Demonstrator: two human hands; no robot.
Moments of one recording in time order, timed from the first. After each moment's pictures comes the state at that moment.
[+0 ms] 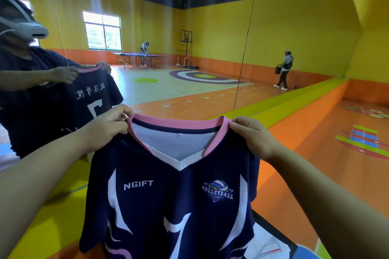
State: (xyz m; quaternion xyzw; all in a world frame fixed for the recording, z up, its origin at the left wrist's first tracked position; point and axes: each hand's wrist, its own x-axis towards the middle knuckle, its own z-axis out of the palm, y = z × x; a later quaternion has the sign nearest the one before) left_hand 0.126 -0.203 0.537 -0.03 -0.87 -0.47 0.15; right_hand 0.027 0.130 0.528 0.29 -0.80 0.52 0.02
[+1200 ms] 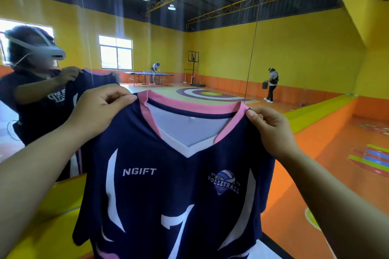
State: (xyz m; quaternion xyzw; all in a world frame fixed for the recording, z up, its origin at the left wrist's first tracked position) left_hand 0.176 -0.200 0.604 -0.07 -0.83 -0.33 0.44; right_hand 0.064 0.131 0.576 0.30 -0.73 0.57 0.24
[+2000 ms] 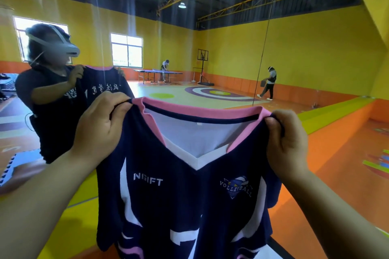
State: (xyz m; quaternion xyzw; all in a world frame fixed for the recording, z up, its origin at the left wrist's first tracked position) left_hand 0.194 -0.195 0.568 -0.11 -0.77 -0.18 0.60; right_hand 0.083 0.127 0.560 0.36 -0.66 0.42 0.51
